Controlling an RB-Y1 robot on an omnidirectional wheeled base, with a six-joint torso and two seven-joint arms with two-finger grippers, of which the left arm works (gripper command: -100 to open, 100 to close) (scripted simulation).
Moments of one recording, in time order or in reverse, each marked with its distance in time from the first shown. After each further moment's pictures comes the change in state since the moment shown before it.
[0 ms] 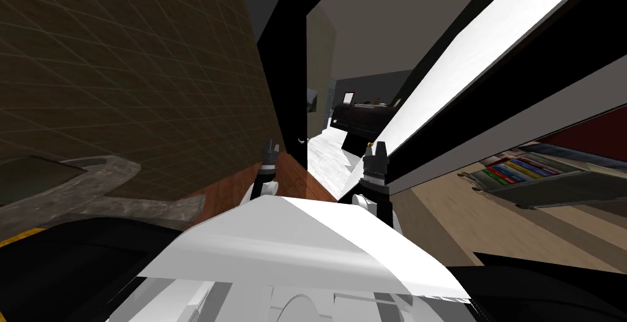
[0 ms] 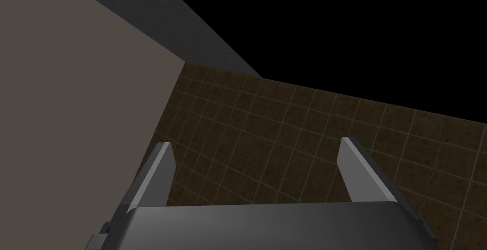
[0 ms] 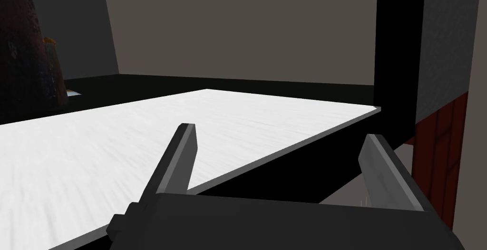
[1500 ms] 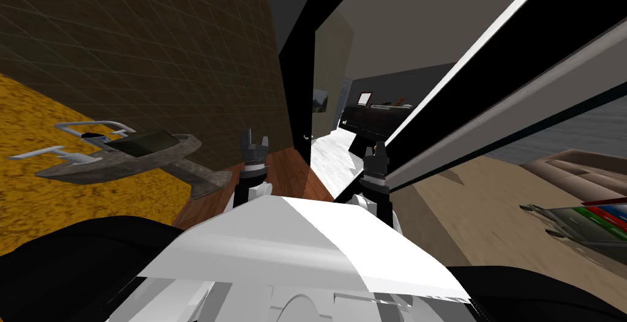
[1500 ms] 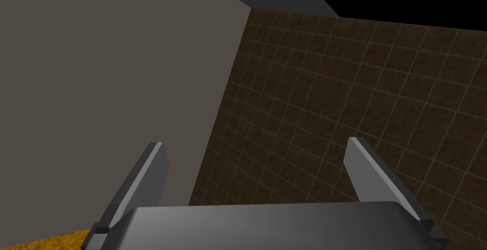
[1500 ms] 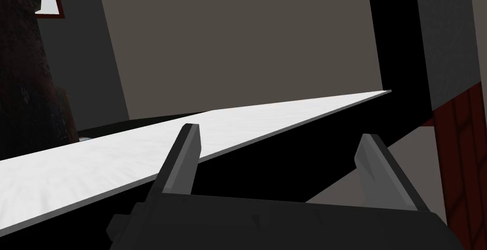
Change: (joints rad) arm 0.123 -0.073 0.003 -0.325 -0.021 0.053 0.003
